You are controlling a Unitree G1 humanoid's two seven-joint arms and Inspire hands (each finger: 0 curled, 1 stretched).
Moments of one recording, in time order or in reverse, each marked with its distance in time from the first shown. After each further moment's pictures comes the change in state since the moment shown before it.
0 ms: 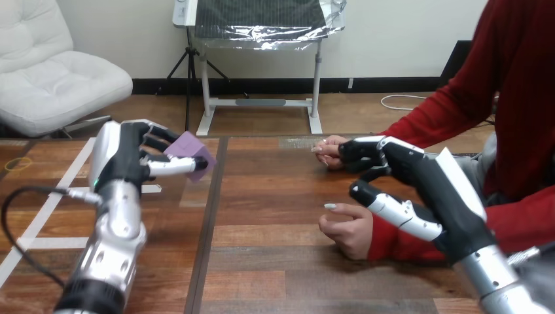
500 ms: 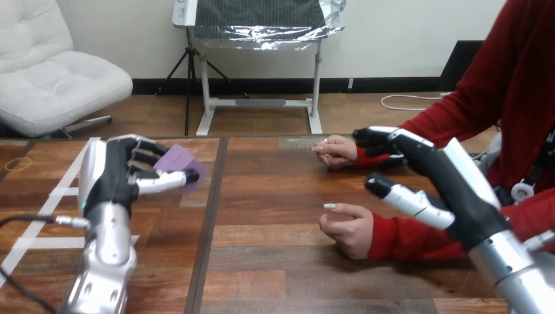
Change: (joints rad) left arm 0.154 -0.004 0.044 -0.177 -0.021 0.009 -0.005; right arm -0.076 -0.085 -0.020 0.094 -0.038 -0.001 -0.001
